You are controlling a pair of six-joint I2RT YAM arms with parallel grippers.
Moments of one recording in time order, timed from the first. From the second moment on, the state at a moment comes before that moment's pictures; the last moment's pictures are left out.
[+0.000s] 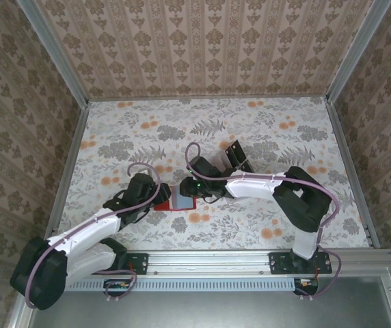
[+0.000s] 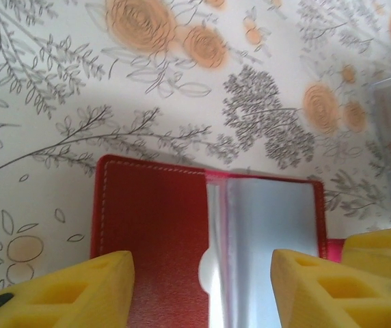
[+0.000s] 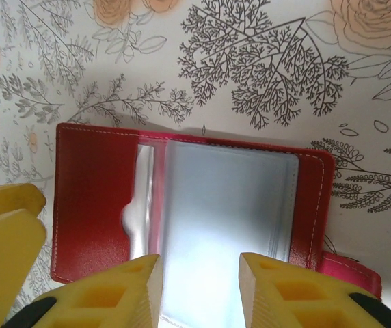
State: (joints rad) left arm -0.61 1.00 0.36 -0.15 -0.04 -0.80; right arm 0.87 1.83 1.09 -0.16 -0.12 0.86
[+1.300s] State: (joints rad) left arm -0.61 0.92 0.31 -0.16 -0.07 -0.74; right arm 0.86 1.96 1.10 0.04 -0.26 1.00
